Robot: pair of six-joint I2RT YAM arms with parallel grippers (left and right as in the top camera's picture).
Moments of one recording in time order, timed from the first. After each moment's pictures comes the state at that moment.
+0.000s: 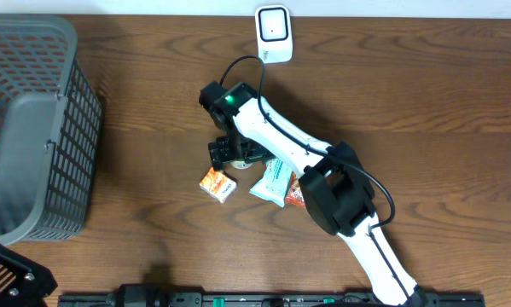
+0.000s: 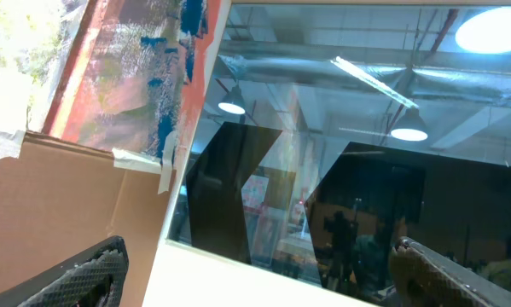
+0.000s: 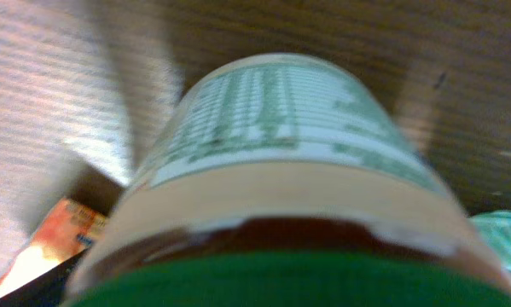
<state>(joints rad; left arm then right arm) 0.01 0.28 1.21 -0.31 -0.31 -0.07 0.75 2.45 2.14 -1.33 -0.13 0.52</state>
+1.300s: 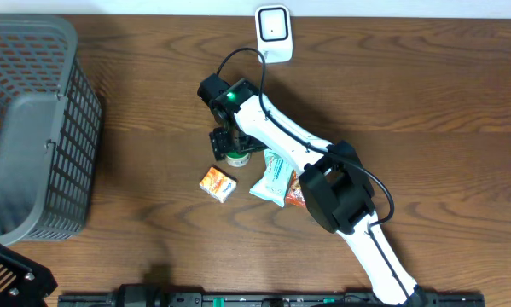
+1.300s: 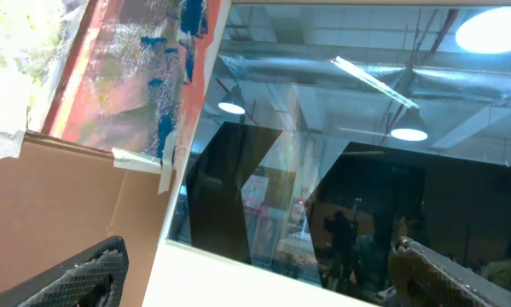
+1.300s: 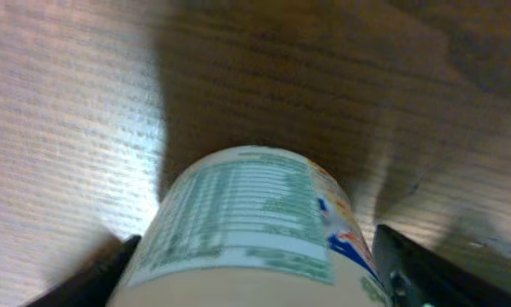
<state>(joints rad) 0.01 0.28 1.21 -0.31 -0.31 -0.07 0.74 2.47 2.14 -1.20 -0.07 0.48</state>
